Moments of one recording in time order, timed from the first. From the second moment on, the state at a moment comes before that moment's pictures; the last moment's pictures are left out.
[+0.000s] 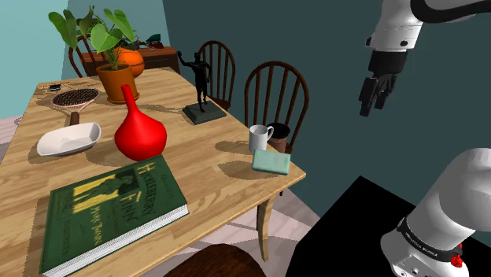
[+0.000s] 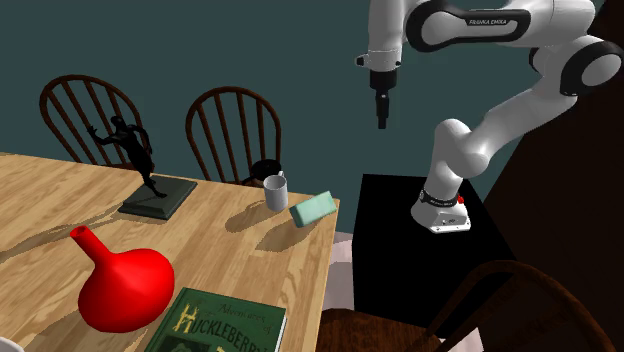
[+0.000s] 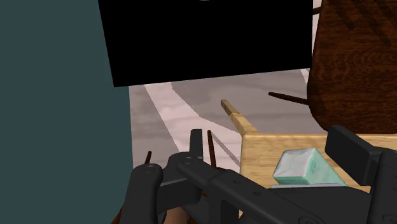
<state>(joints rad) -0.02 -0.83 -0.02 -2.42 0.02 1.47 0.03</state>
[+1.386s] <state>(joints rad) 0.05 -0.11 0.10 -2.09 0.02 1.83 0.08</state>
